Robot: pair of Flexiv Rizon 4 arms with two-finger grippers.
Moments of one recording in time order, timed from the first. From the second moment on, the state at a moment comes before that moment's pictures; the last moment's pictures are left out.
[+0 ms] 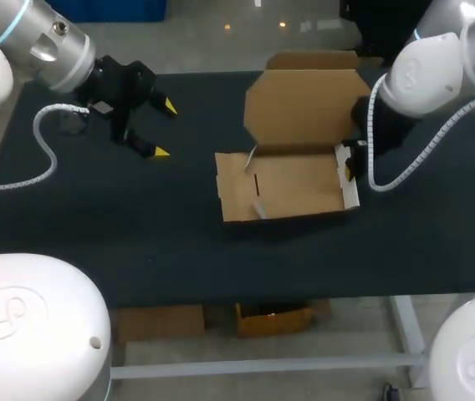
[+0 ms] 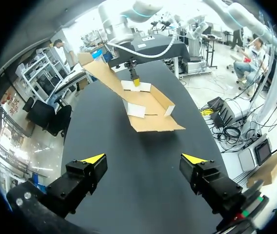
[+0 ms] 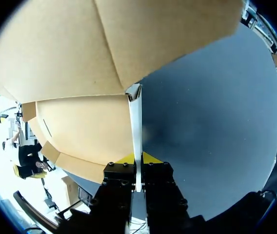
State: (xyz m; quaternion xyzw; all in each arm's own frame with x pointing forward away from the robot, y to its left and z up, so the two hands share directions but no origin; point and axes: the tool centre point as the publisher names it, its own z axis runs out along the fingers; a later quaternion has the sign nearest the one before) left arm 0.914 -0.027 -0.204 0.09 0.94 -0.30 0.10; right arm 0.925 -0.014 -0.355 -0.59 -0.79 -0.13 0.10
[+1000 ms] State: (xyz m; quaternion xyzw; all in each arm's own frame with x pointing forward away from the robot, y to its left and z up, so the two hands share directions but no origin) left arm 0.914 -0.027 -0.205 0.09 0.94 -0.30 0.10; right arm 0.915 0.014 -0.357 -0.65 -0.75 0.00 0.11
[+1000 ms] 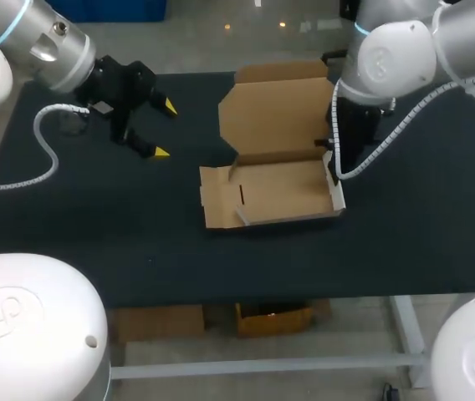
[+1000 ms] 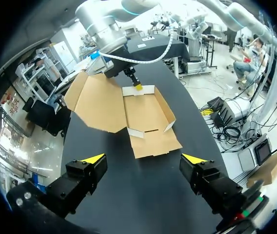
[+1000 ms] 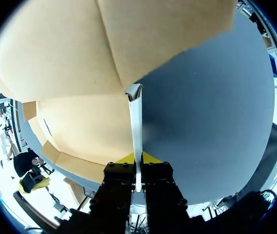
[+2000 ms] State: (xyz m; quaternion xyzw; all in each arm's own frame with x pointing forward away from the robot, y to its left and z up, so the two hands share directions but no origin) left arm 0.914 -0.027 -0.205 0.09 0.94 -0.30 0.10; right arm 0.903 0.019 -0.369 -0.65 -0.74 0.05 0.17
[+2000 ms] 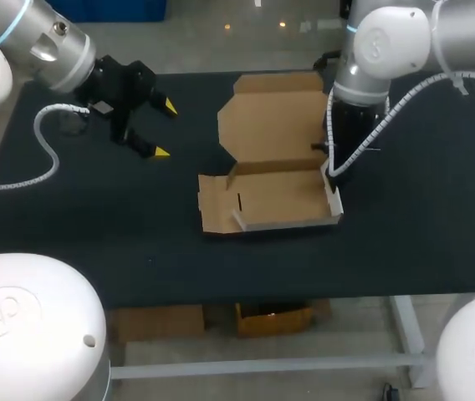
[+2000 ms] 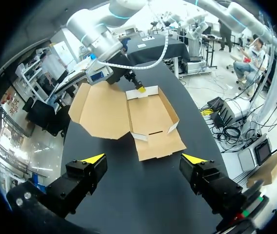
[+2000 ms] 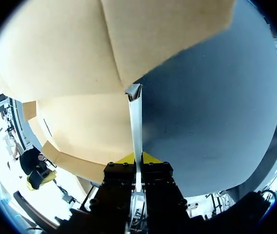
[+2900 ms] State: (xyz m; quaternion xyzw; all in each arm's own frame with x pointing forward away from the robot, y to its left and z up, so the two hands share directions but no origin) left arm 0.914 -0.027 -0.204 0.09 0.94 -0.30 0.10; right arm 0.902 0.014 -0.384 -0.66 -0.72 0.10 0.19
